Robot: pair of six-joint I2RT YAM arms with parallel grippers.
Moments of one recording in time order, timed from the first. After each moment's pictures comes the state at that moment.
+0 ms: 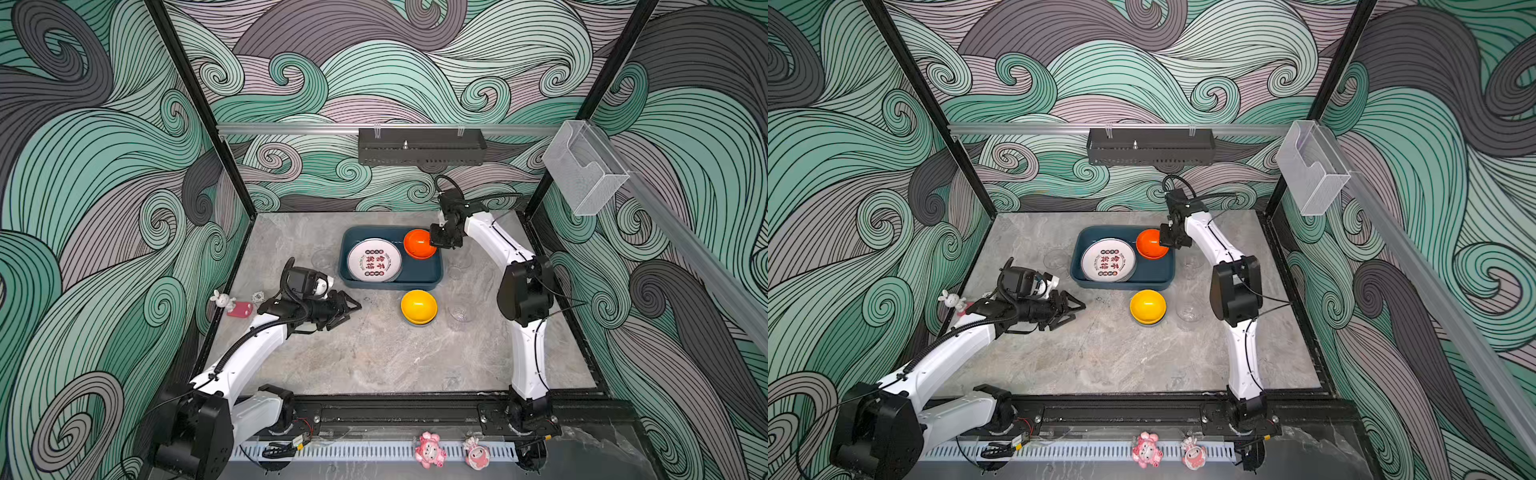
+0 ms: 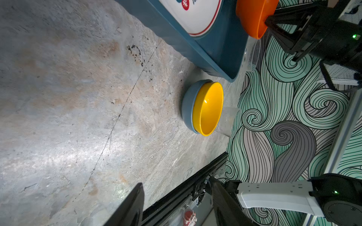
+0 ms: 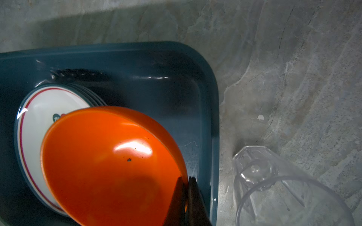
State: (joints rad) left arm -0.26 1.12 0.69 -0.48 0.66 -0.82; right arm 0.31 2.23 2.08 -1.02 -0.07 0.34
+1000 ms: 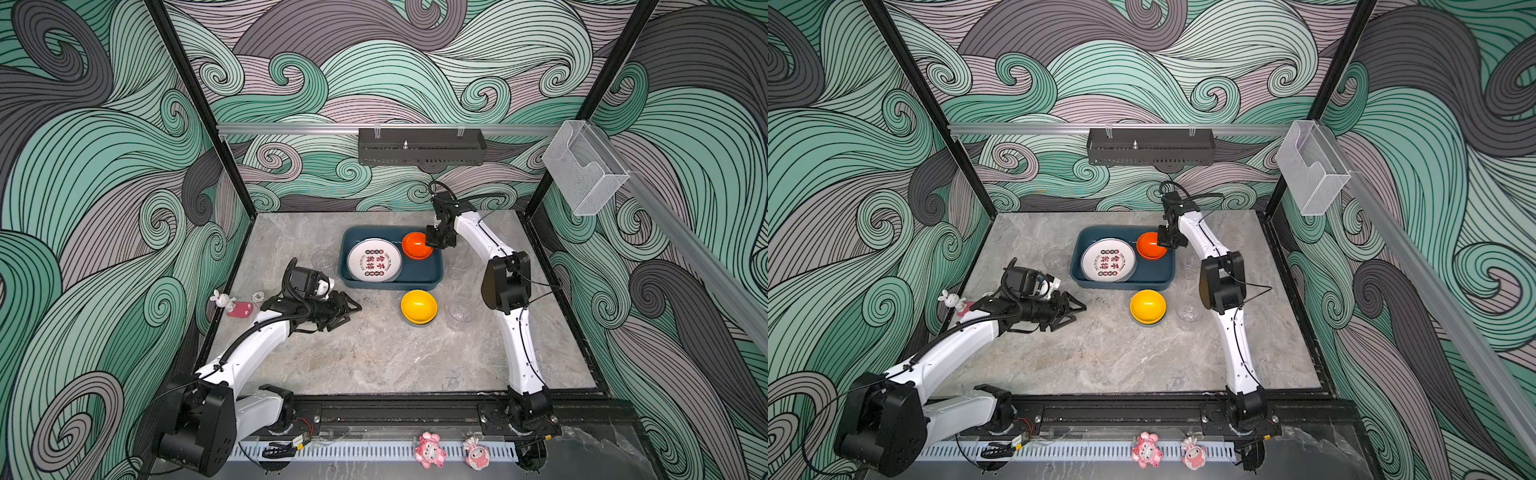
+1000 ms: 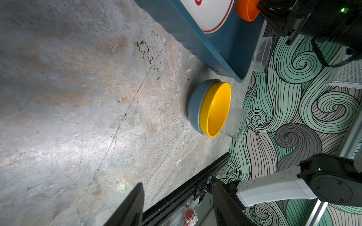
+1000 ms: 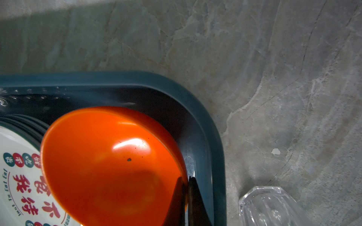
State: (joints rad) left arm -0.26 1.16 0.69 -0.48 0.66 -0.82; right arm 0.30 2.45 2.31 -1.09 -0.05 0.35
